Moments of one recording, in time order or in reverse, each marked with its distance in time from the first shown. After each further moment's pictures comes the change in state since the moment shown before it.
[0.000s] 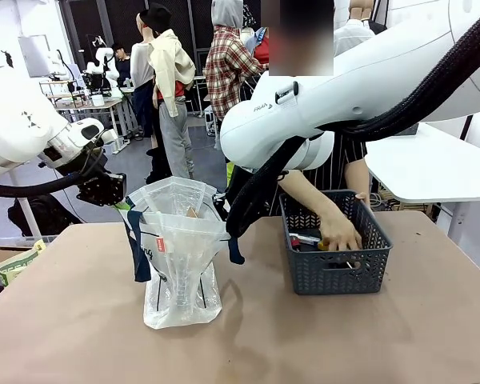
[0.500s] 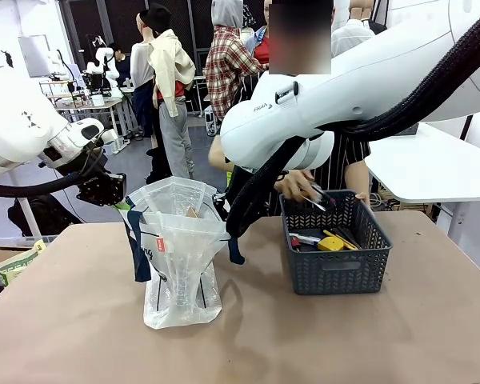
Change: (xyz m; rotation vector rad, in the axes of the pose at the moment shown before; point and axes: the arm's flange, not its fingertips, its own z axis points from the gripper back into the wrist) left arm 0.000 0.000 0.000 0.000 0.000 0.000; right arm 0.000 0.000 0.000 0.000 0.000 0.000
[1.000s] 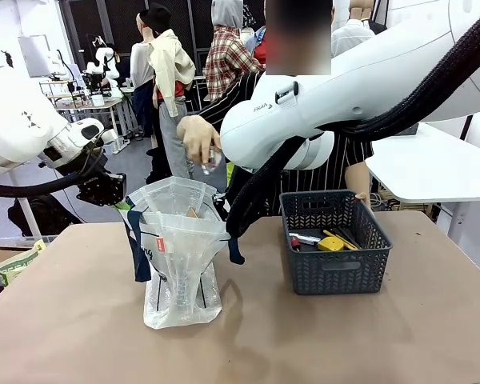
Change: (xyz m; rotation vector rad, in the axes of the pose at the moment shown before) left arm 0.000 0.000 0.000 0.000 0.000 0.000; right arm 0.000 0.000 0.000 0.000 0.000 0.000
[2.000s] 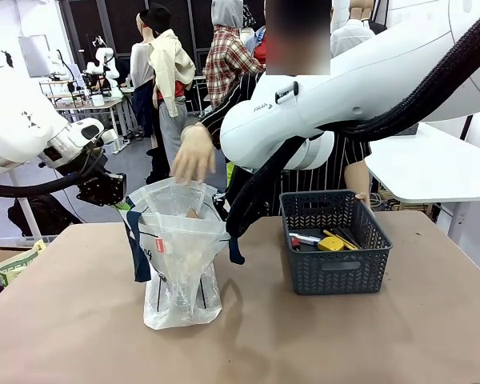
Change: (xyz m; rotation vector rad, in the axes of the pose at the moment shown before) left arm 0.000 0.000 0.000 0.000 0.000 0.000; right arm 0.000 0.000 0.000 0.000 0.000 0.000
